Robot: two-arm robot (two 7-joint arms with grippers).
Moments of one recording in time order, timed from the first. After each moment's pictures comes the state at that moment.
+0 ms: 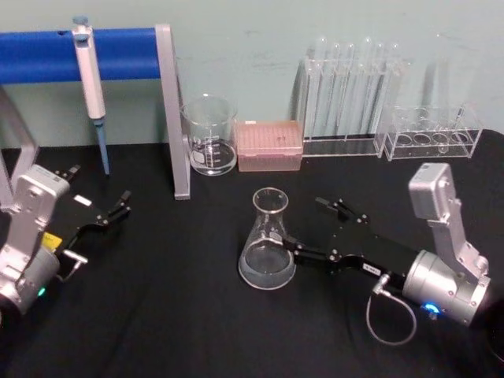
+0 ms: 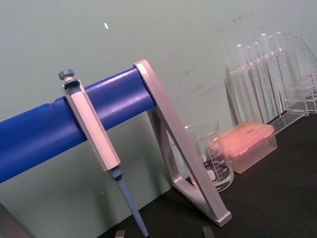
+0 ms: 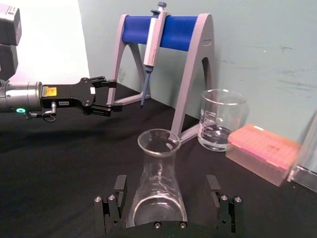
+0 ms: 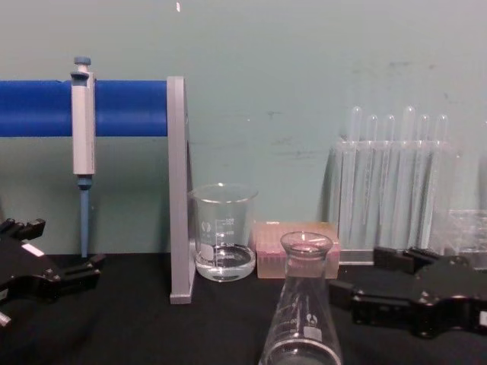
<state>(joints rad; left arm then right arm) -0.20 0.60 0.45 -1.41 -0.25 -0.12 0.03 0.16 0.52 -0.43 -1.55 0.46 -0.02 0.52</state>
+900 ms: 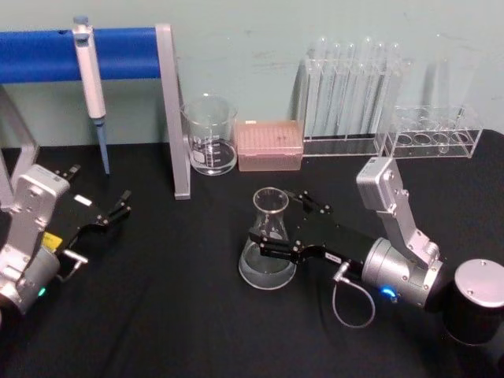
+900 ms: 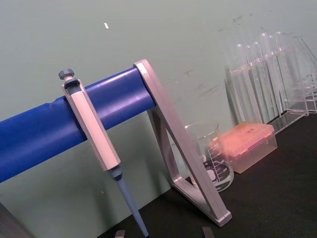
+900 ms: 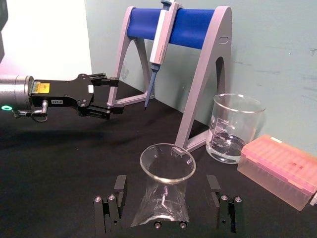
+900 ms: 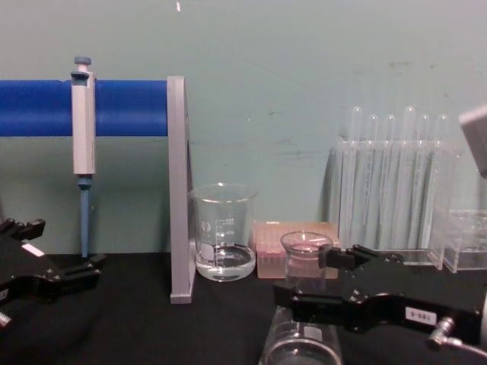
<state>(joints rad) -0.20 0.60 0.45 -1.41 -0.25 -0.12 0.03 0.28 0.40 -0.49 -1.39 0.36 -0.05 0.54</state>
